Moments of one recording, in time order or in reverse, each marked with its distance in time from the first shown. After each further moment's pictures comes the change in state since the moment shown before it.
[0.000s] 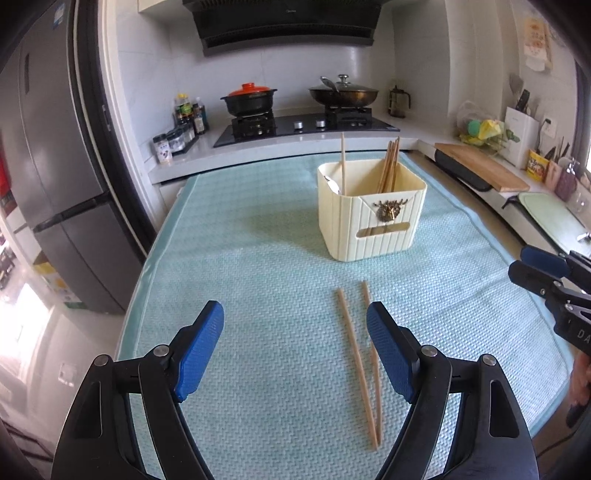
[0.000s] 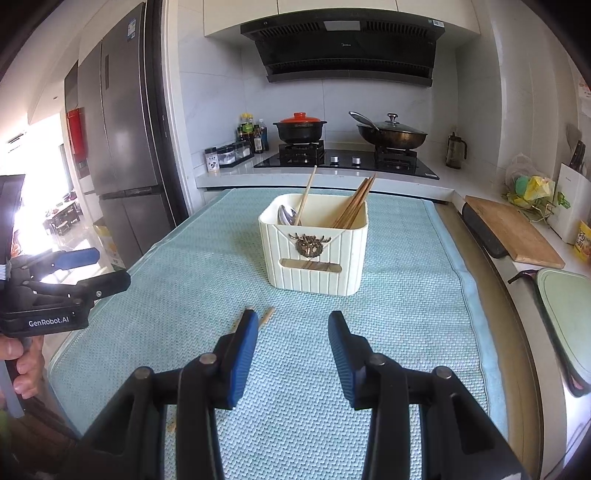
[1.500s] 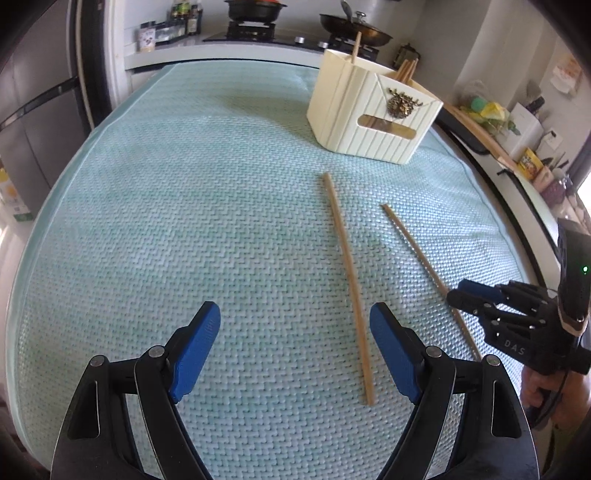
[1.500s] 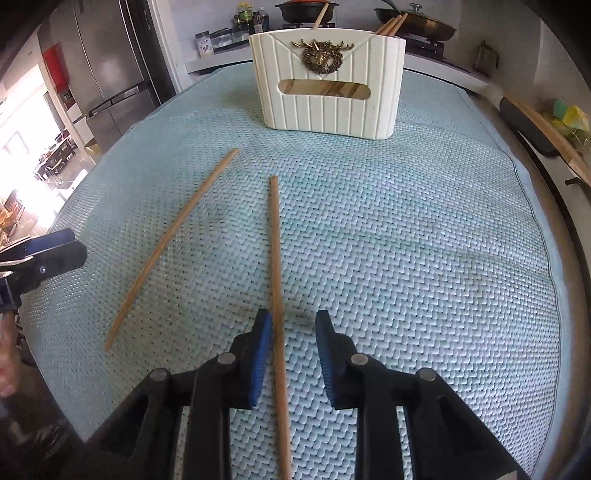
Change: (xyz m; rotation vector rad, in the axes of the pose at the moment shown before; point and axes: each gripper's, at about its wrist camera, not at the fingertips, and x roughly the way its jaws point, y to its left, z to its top) left arm 0.080 0.010 -0.088 -0.162 0.270 -0.213; right arm 0.100 0.004 -0.096 -0.024 0.423 0.034
